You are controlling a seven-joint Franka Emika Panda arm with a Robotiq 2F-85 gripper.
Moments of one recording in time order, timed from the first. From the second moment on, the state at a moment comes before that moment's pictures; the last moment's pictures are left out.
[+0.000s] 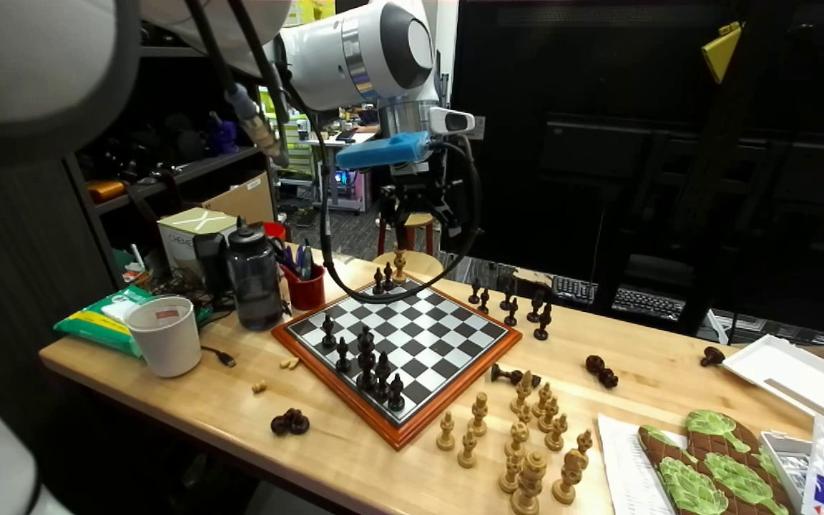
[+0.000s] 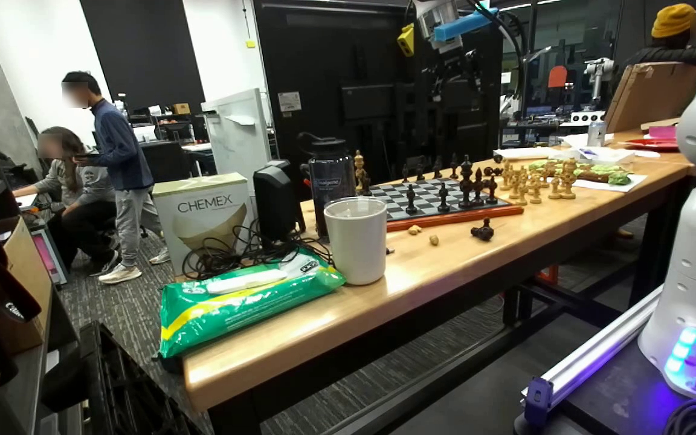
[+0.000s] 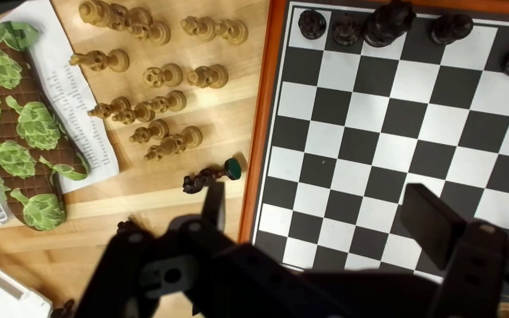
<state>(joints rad) -0.04 -0.08 0.02 -1.87 -0.24 1.68 0.28</state>
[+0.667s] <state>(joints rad) -0.01 -0.06 0.02 -1.86 -0.16 1.64 -0.13</state>
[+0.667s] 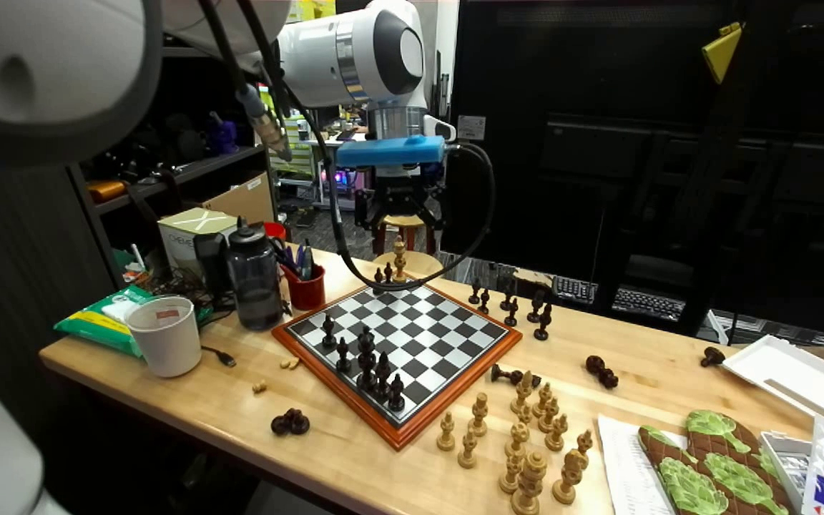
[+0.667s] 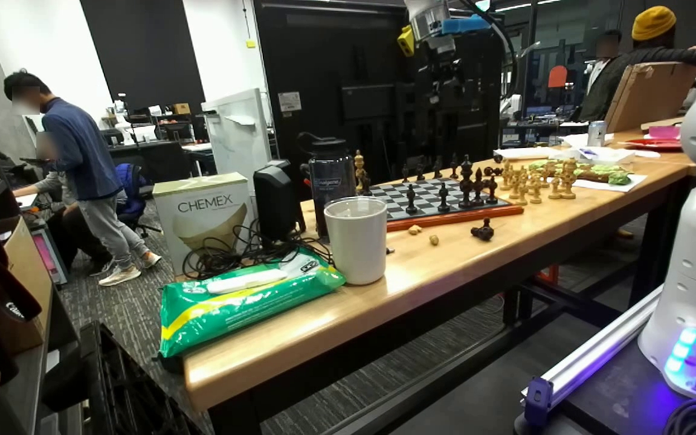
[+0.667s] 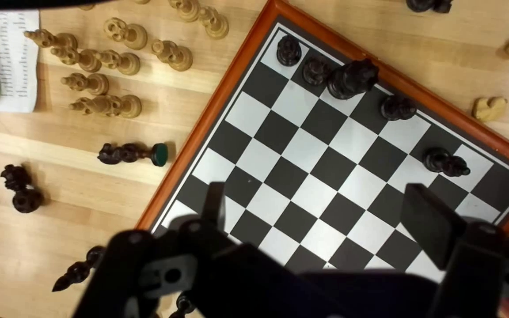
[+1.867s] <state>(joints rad) -0.04 -0.02 -0.03 -1.78 -0.15 1.66 0.02</state>
